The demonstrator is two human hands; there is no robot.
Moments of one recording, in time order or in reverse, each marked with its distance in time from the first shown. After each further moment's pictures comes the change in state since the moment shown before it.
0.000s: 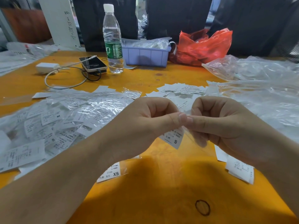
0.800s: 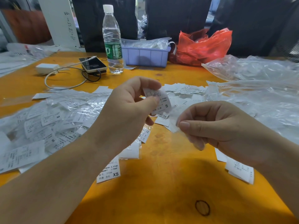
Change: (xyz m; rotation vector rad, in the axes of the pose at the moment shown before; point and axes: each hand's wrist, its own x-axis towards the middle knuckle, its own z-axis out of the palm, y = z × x) left_hand 0.004 -0.007 -0.009 0.007 0.400 0.033; right_hand 0.002 0.004 0.001 -0.009 -0.046 0.067
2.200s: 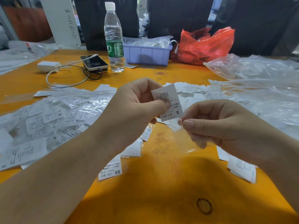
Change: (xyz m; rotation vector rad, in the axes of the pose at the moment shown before) left_hand -0.001 0.004 0.001 -0.092 -0.142 -0.008; right_hand 0.000 0.001 -0.002 -0.015 -0.034 -0.009
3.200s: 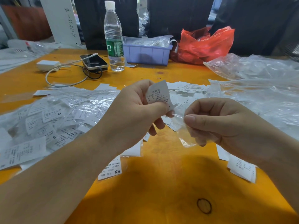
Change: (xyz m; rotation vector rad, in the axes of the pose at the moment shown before) left_hand 0.000 -0.001 0.002 0.013 -0.019 -0.029; right_hand 0.000 0.001 -0.001 0.019 0.019 -0.034
